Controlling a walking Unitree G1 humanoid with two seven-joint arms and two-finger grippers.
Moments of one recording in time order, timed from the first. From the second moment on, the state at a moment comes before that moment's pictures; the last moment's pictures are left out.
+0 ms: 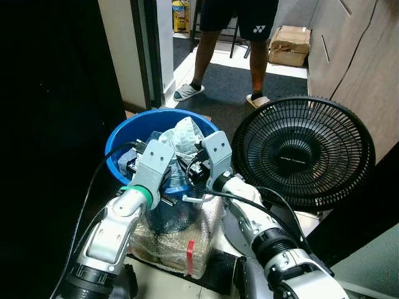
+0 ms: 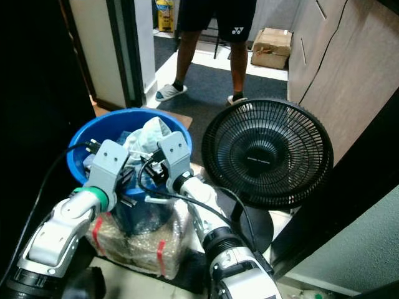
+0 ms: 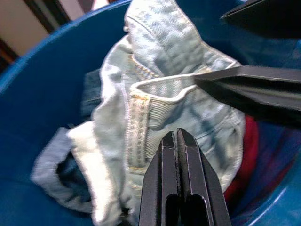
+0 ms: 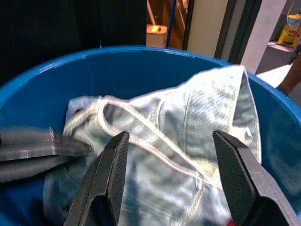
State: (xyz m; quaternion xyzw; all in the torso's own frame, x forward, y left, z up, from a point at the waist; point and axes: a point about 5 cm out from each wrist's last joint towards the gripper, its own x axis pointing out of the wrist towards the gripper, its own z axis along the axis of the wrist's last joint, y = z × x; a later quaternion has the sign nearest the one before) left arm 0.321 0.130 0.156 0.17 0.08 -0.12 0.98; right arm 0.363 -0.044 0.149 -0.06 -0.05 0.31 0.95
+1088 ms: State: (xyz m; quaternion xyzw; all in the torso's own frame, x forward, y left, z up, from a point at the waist) left arm 0.378 0.185 0.199 0.08 0.05 -0.01 1.00; right arm 0.363 -0.045 0.148 -0.04 -0.06 0.31 0.95
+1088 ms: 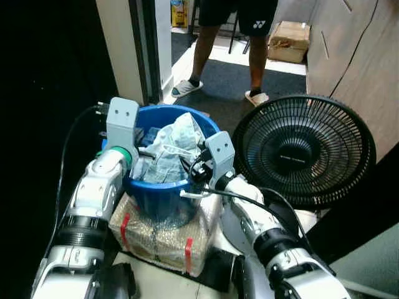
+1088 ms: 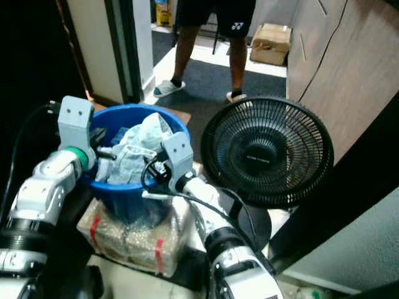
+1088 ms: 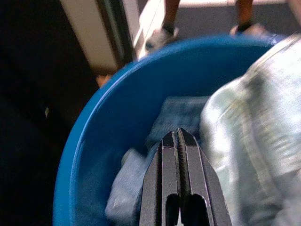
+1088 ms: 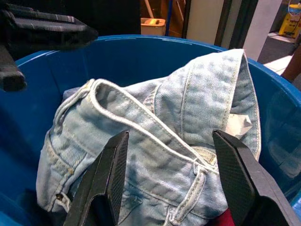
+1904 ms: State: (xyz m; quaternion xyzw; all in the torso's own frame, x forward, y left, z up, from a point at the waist) left arm 0.384 0.196 0.166 0.26 0.08 -0.03 0.96; right arm 0.364 -0.048 0.145 -0.05 -0.05 0.31 0.95
